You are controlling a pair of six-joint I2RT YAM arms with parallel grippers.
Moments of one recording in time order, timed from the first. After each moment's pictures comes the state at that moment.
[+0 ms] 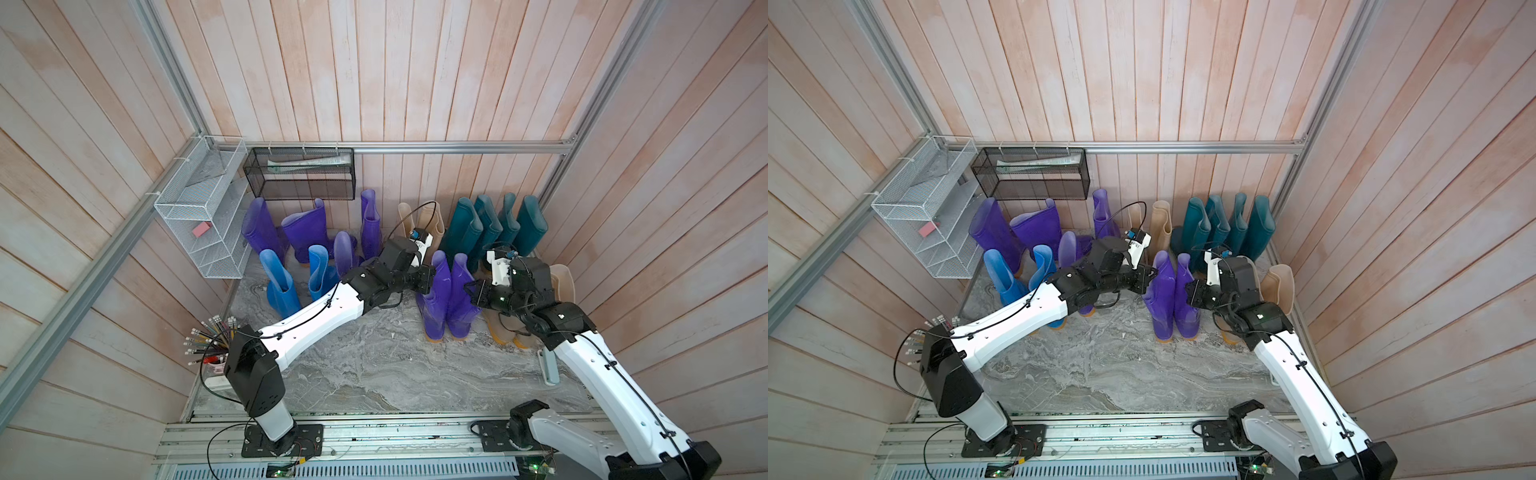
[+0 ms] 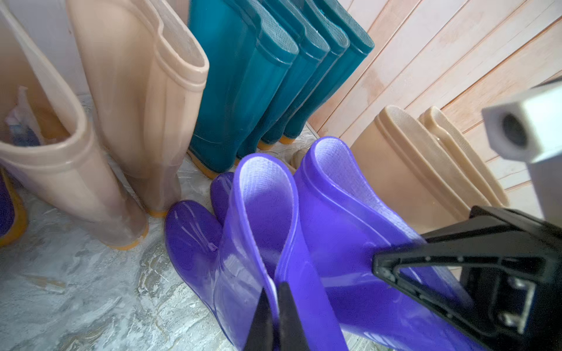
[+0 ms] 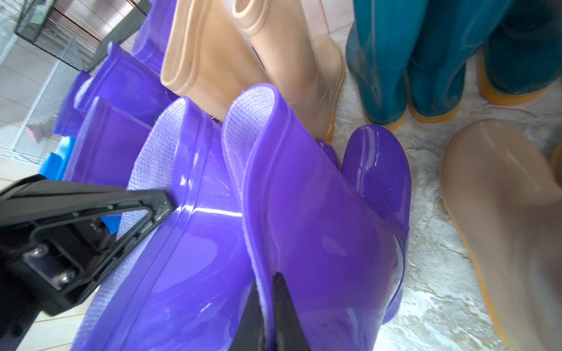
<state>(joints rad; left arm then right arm) -0.82 1.67 1.54 -0.36 0.12 -0.37 0.37 1.01 1.04 -0.61 -0.23 0.55</state>
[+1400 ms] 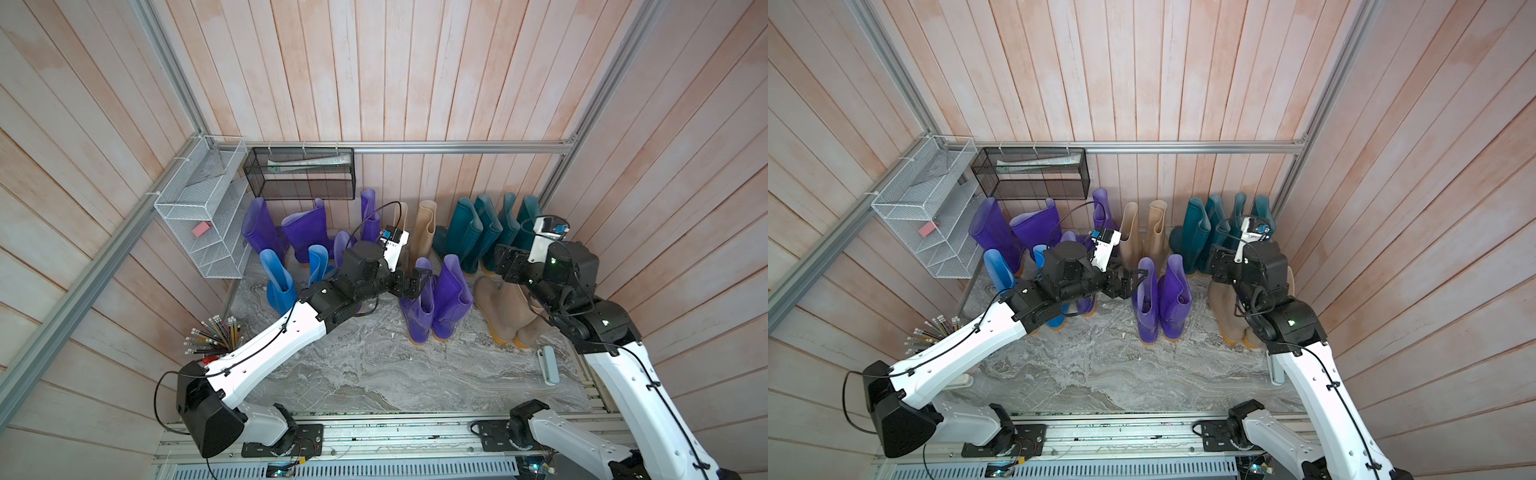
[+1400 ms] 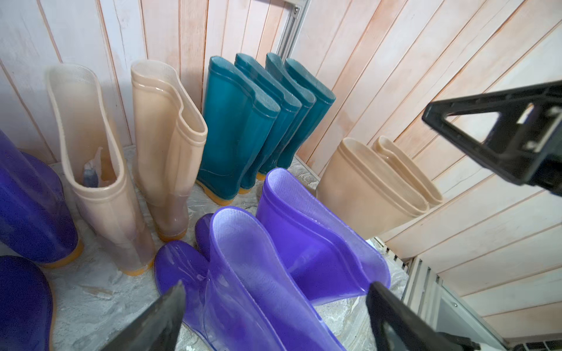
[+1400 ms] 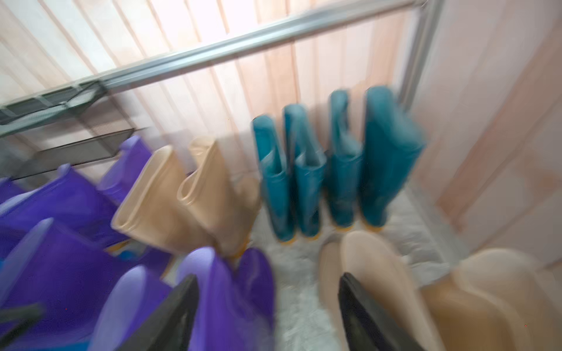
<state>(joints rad) -0.78 1.38 1.34 -0.28 0.13 -0.31 0.38 0.96 1.32 -0.68 0.37 0.32</state>
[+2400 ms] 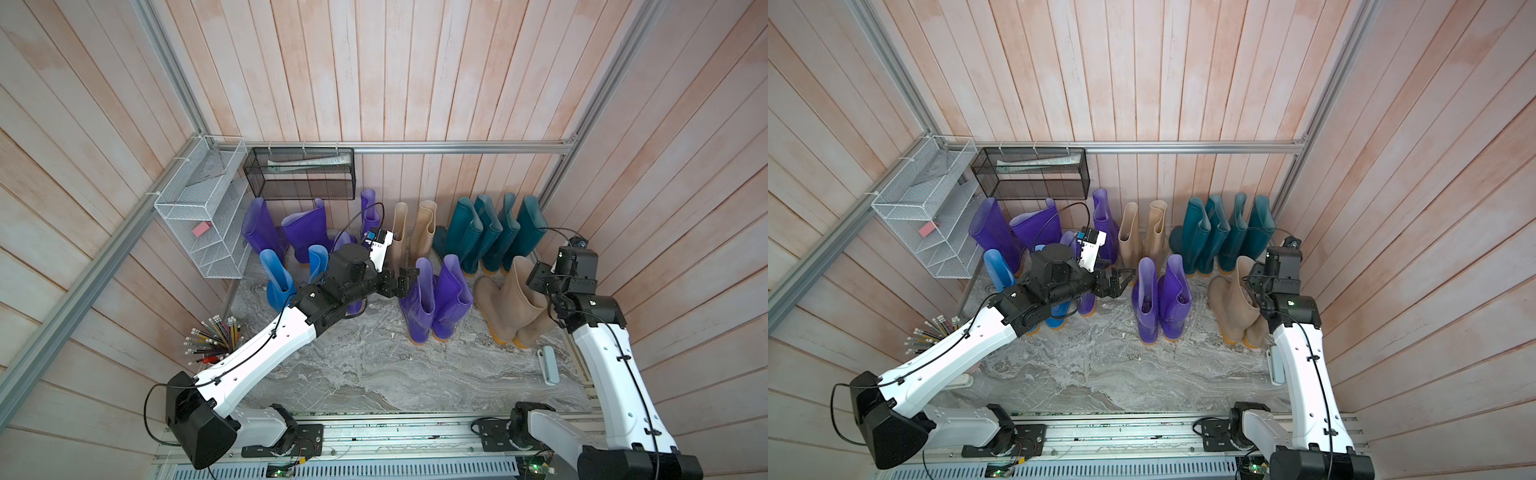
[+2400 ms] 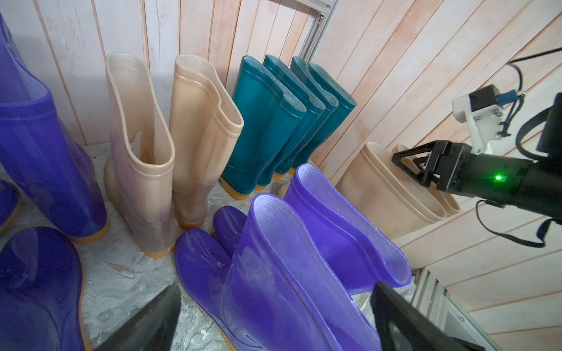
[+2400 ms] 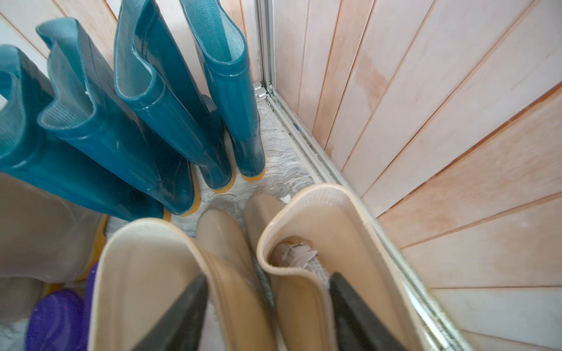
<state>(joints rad) -0.71 1.32 1.26 -0.27 0.15 -0.35 -0.05 1.06 1.14 -0.70 0.25 0.31</state>
